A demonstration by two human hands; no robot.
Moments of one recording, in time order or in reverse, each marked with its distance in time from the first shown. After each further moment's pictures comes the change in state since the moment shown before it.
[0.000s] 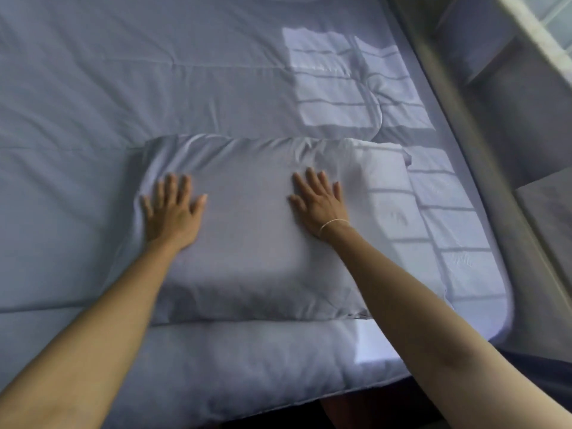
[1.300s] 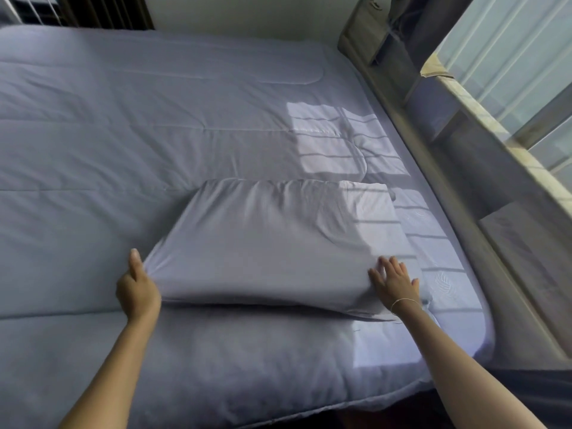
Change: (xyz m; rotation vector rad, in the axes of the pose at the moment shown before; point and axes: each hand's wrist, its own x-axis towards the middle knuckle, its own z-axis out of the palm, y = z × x) left_hand -0.147 -0.060 -0.085 -0.923 0.387 -0.660; right_hand -0.173 0.092 -0.031 0.146 0.007 0.482
